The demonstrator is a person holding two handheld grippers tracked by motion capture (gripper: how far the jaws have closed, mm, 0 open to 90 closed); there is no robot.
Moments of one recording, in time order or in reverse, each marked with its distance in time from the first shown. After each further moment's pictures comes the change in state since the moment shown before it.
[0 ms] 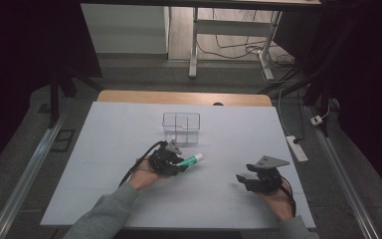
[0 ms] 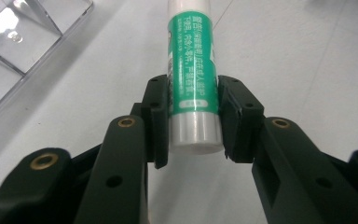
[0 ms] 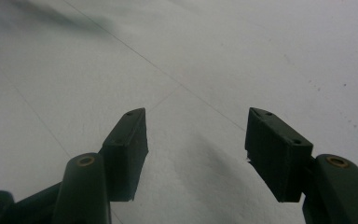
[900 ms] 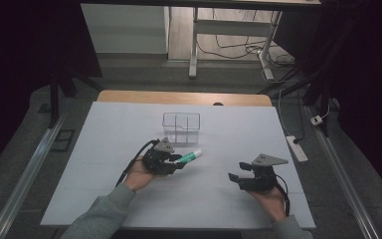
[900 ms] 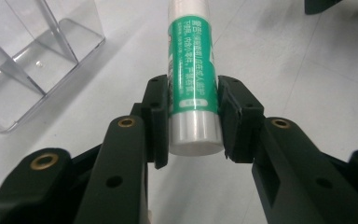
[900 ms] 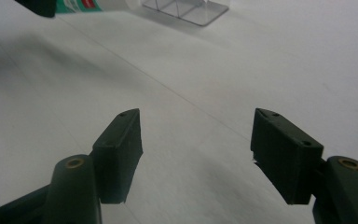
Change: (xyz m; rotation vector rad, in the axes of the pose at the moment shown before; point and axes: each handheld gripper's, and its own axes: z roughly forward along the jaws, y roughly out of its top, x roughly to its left) left arm -0.002 -0.006 -0.021 -0.144 -0.007 -0.011; right arm 0.014 0.014 0.004 -0.097 0.096 0.100
